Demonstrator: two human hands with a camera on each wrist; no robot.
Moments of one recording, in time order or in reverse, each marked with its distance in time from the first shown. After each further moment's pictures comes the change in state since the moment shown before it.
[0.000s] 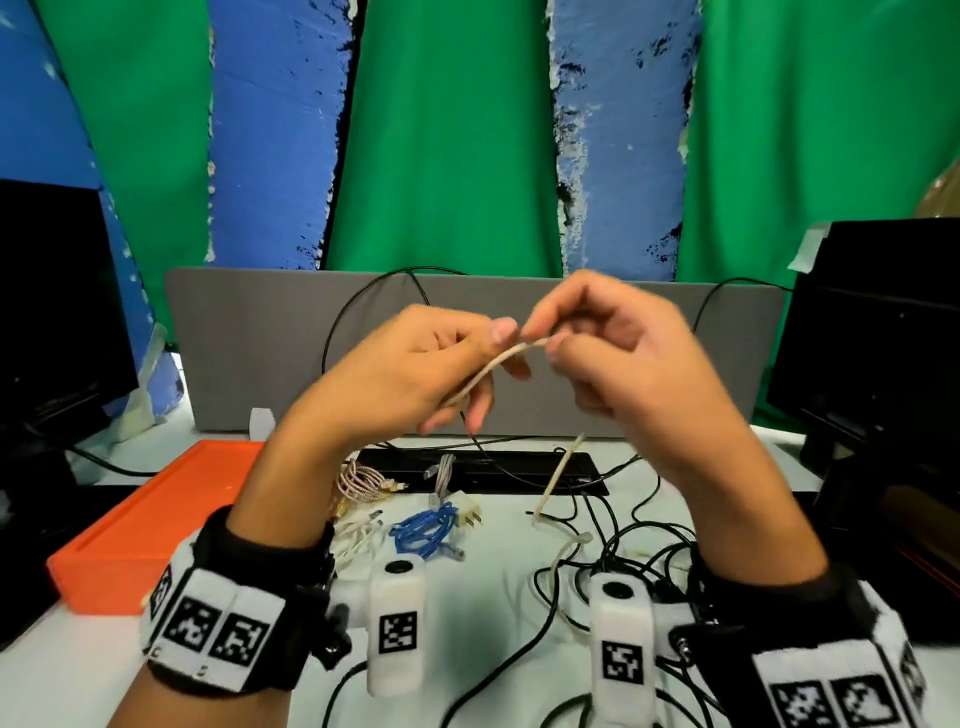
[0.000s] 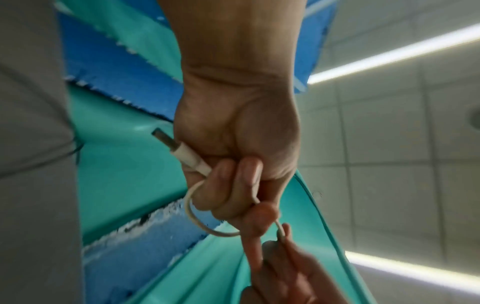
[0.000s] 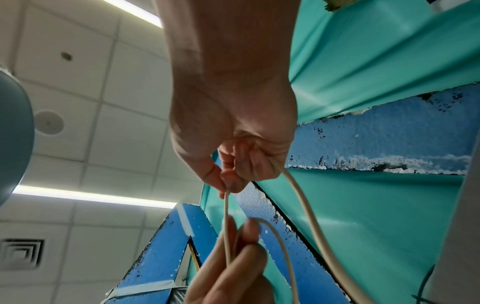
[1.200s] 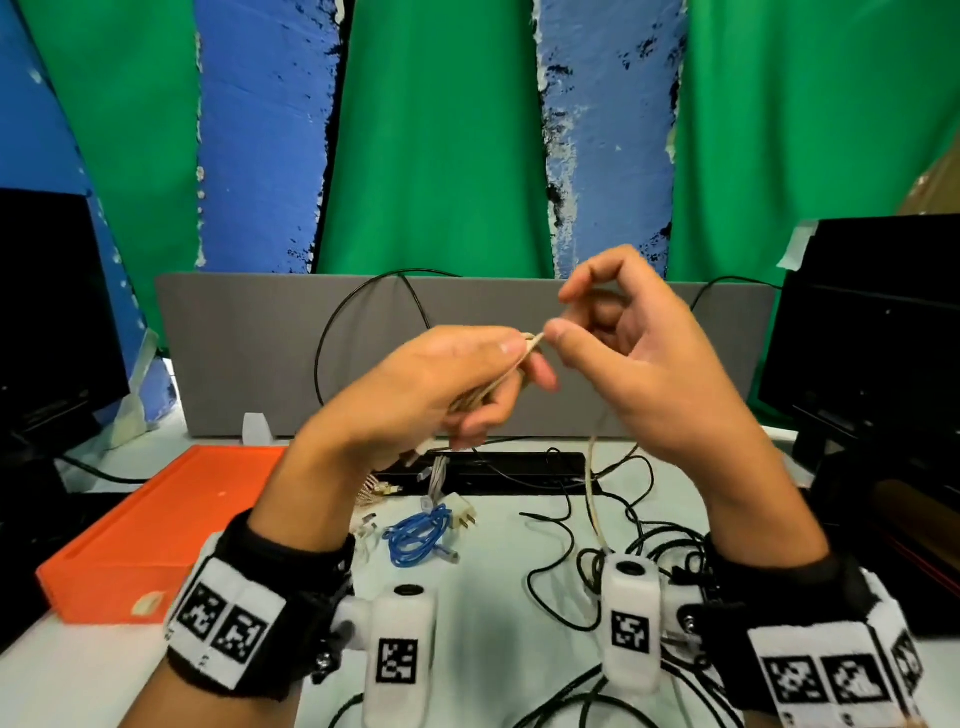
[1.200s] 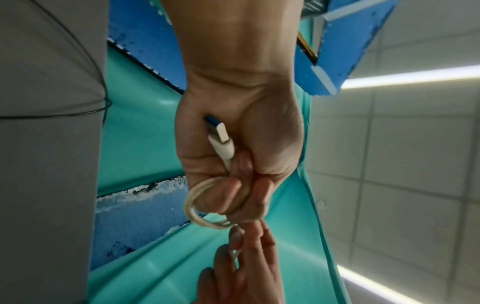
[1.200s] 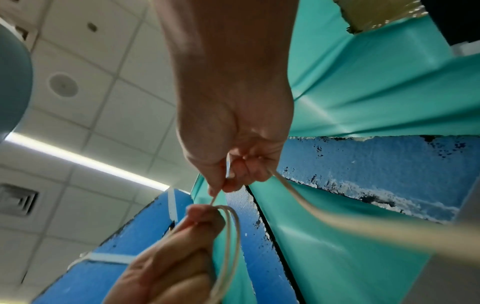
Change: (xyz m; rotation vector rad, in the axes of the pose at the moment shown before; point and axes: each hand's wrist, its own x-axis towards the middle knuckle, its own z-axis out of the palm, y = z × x) left_hand 0.005 0.007 0.021 -0.309 -0.141 -0.001; right_hand -0.001 0.012 -0.019 -0.187 0.088 -0.036
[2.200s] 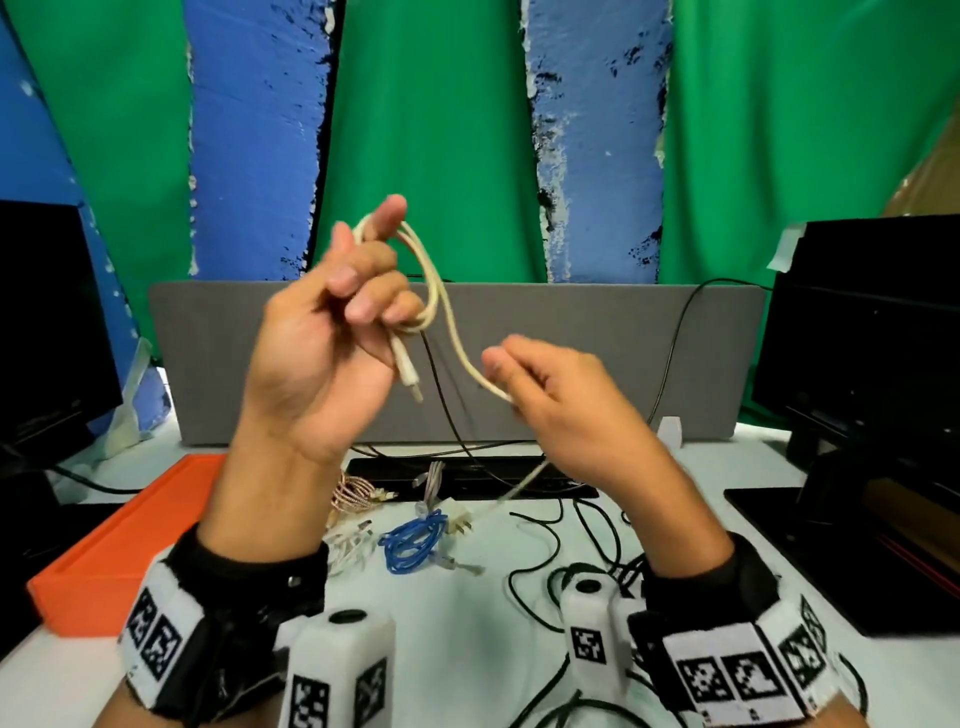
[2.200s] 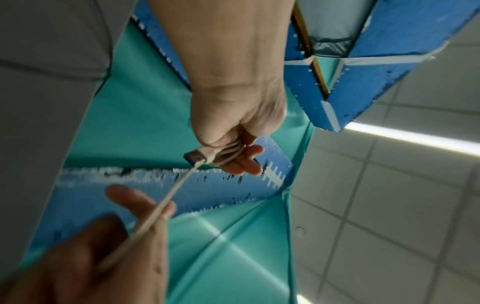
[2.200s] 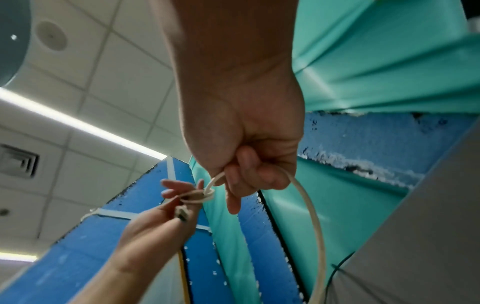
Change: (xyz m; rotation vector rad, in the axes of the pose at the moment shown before) left_hand -0.003 0.013 -0.030 -0.997 0.268 0.313; right_hand 0.000 0.024 0.031 -0.403 -0.108 0.100
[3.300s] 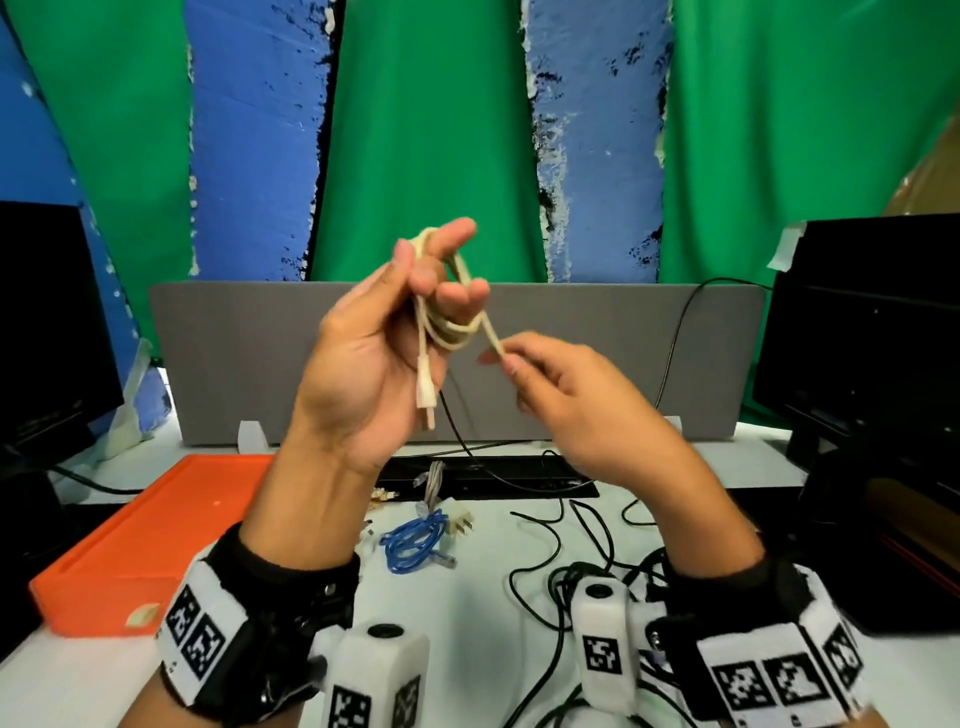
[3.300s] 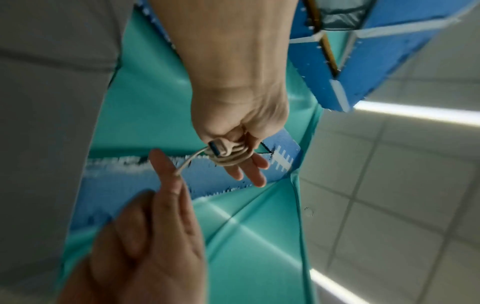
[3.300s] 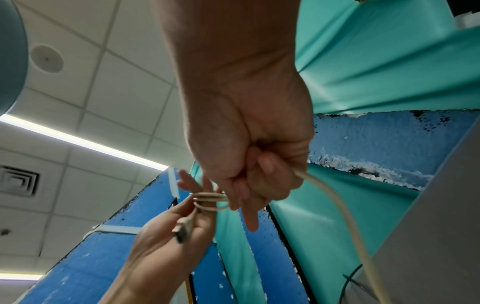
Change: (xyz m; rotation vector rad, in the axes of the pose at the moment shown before) left_hand -0.003 -0.025 0.011 0.194 0.039 0.025; right_hand -0.001 -0.001 -0.011 0.036 -0.078 0.051
